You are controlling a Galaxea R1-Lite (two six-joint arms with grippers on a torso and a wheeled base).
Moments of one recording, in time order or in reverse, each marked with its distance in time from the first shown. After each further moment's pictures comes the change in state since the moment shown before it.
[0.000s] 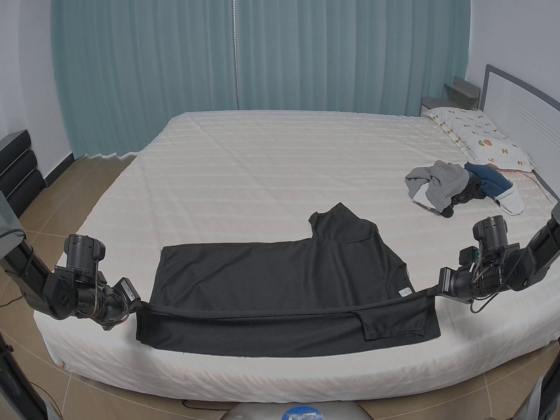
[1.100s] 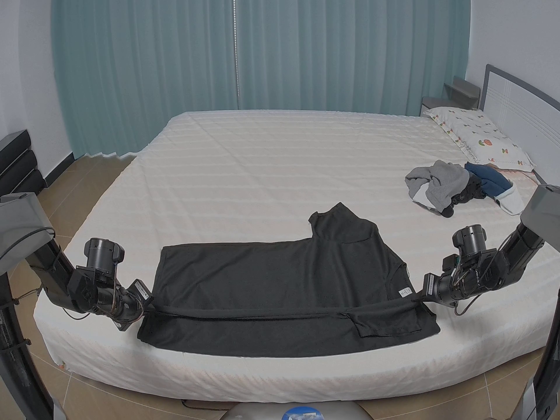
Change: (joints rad) left arm -0.020 0.163 -0.106 -0.001 -0.001 -0.098; right arm 0.001 0.194 -0.112 -0.016 0.016 0.007
